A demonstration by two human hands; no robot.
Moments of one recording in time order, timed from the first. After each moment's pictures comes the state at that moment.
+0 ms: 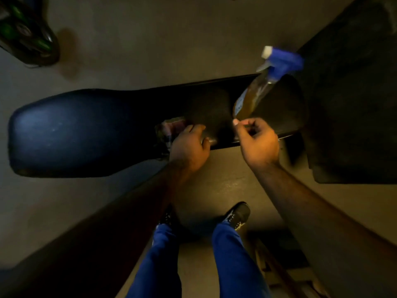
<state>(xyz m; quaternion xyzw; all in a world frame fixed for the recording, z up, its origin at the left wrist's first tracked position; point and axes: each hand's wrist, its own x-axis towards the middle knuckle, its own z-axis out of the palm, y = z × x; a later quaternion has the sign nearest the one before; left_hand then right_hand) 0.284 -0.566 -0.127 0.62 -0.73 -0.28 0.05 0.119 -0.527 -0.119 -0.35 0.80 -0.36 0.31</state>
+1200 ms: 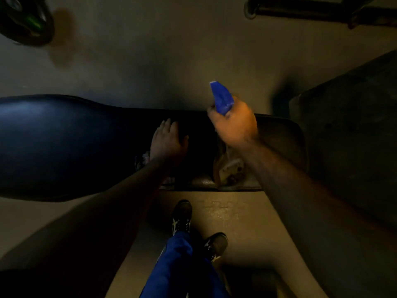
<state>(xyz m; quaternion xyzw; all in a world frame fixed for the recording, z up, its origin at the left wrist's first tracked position) 0.284 -0.705 -0.236 0.68 -0.69 -0.25 0.01 0.109 -0.726 -0.127 -0.51 0.73 -0.23 0.39</state>
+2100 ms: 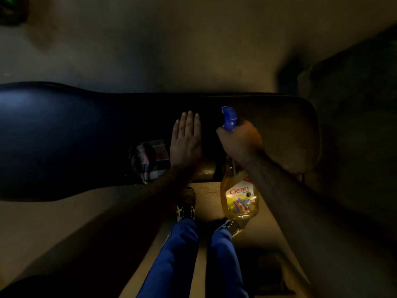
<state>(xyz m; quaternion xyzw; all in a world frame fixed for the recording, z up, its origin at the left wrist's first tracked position) 0.239 -0.673 -0.260 0.60 -0.77 -0.20 -0.06 0.094 -0.684 -0.194 -0.37 0.80 -0.10 0.45</state>
